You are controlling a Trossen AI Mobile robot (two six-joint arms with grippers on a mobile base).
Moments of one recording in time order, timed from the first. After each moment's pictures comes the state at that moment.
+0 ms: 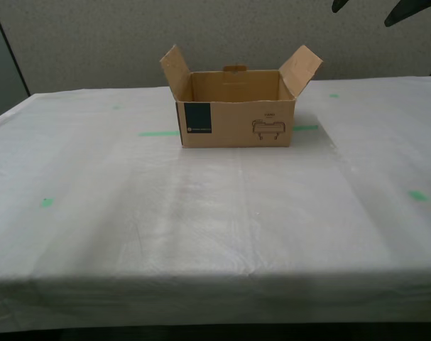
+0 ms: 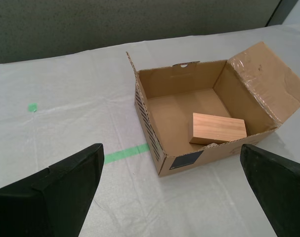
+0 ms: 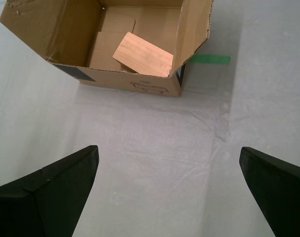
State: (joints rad) arm 0 0.34 1.26 1.11 -0.79 -0.13 0.28; arm 1 -0.42 1.28 1.03 -0.31 0.03 -0.12
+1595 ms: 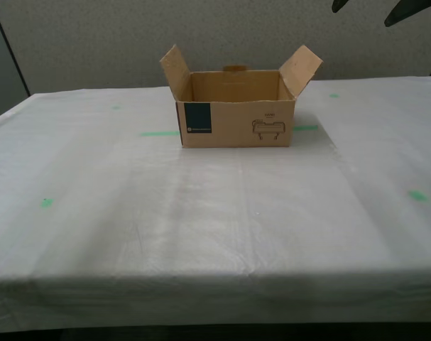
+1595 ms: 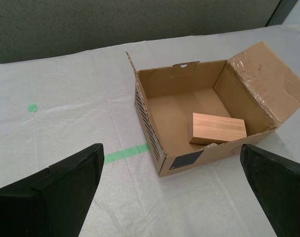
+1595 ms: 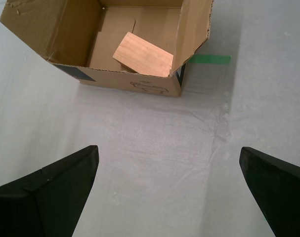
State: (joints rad) arm 0 0.34 1.26 1.11 -0.79 -0.13 0.28; arm 1 -0.42 1.28 1.03 -0.31 0.03 -0.12
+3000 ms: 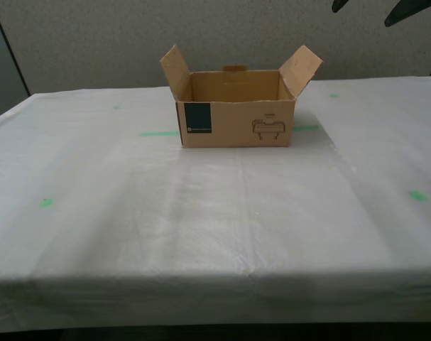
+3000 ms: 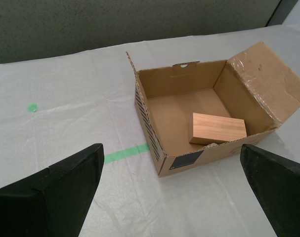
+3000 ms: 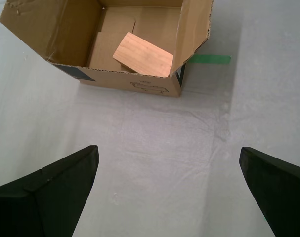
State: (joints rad) arm 0 0.34 1.26 1.11 -0.79 -0.13 0.28; arm 1 -0.42 1.28 1.03 -0.31 0.03 -0.12
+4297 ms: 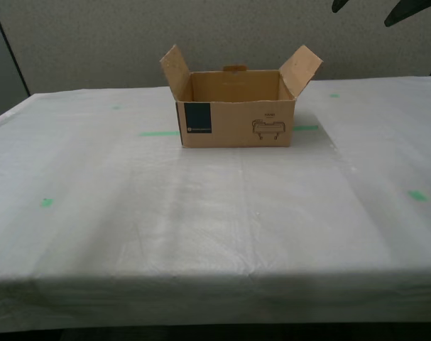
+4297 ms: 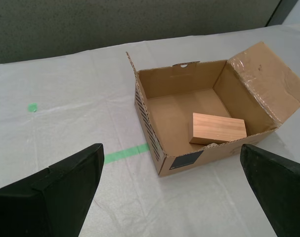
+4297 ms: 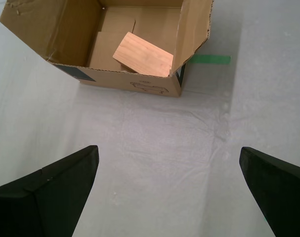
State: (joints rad) arm 0 0.34 1.26 1.11 -0.79 -0.13 0.28; arm 1 -0.42 1.28 1.03 -0.31 0.03 -0.12
